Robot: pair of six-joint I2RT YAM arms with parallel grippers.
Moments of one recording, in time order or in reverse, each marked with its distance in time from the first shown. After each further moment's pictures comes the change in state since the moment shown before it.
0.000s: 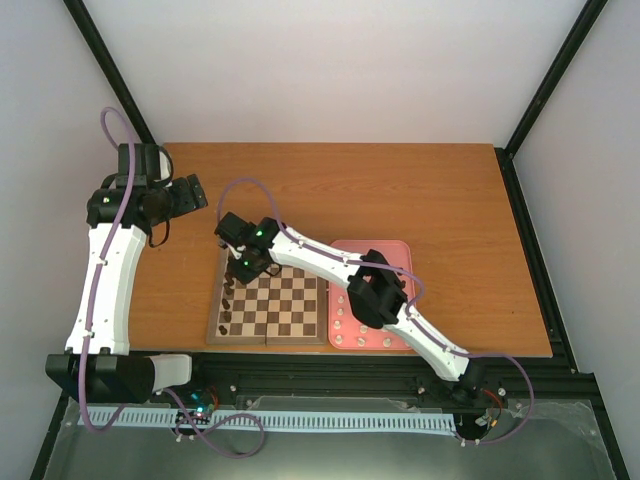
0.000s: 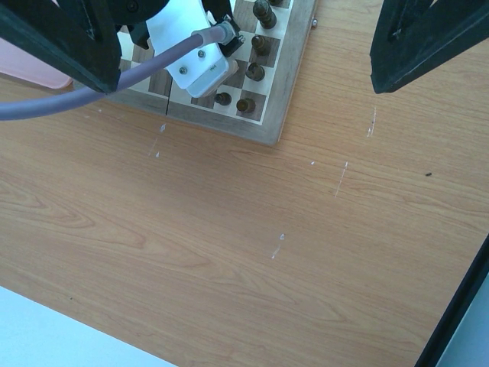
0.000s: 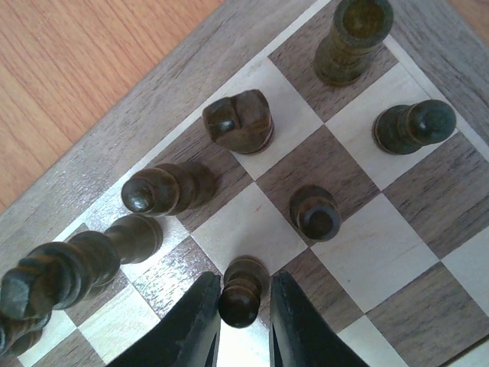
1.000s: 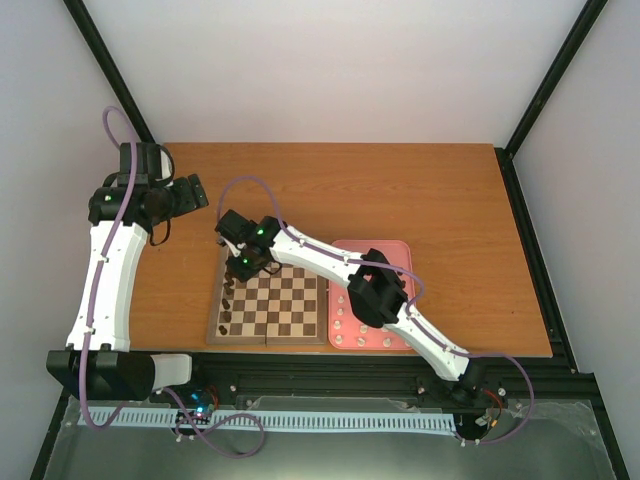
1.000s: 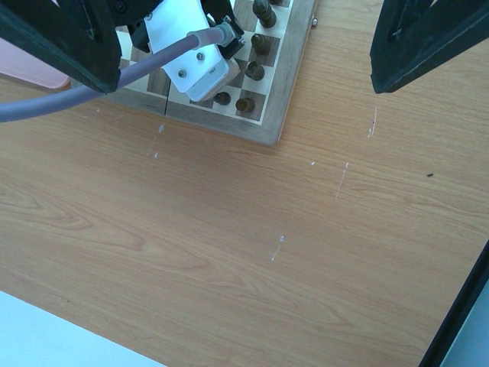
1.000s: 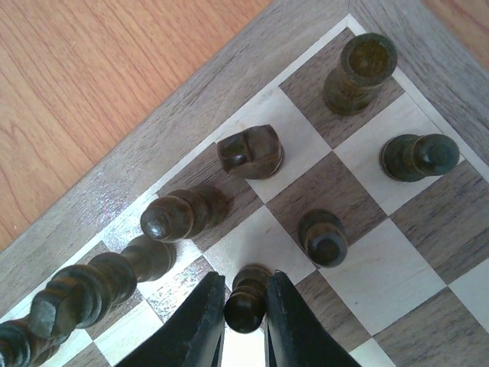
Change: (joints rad) left arm 0.000 0.013 0.000 0.003 -0.002 0.000; right arm -0.012 0.004 0.001 0.034 -0.037 0.000
